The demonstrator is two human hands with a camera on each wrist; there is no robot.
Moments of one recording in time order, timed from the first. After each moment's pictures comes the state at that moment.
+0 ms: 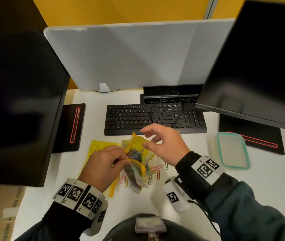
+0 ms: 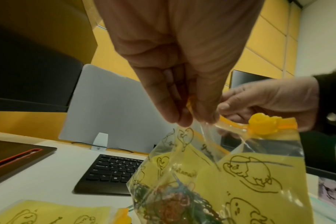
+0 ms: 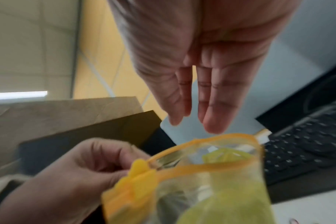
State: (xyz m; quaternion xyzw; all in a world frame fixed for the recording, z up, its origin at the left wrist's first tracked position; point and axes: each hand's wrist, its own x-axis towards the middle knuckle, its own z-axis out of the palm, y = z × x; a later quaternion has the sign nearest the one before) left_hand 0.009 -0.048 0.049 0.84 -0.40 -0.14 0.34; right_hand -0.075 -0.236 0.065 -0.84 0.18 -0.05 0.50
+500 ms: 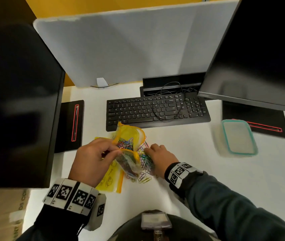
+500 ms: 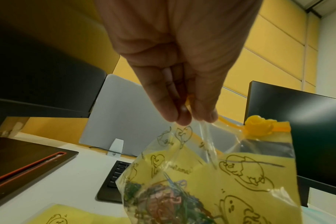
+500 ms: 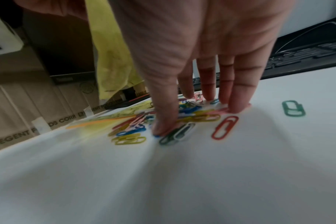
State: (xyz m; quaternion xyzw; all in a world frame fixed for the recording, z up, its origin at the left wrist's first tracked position) left_hand 0.030 -0.023 0.048 0.85 -0.37 -0.09 0.38; right_hand -0.076 -0.203 -0.049 -0.94 0.15 0.22 0.20
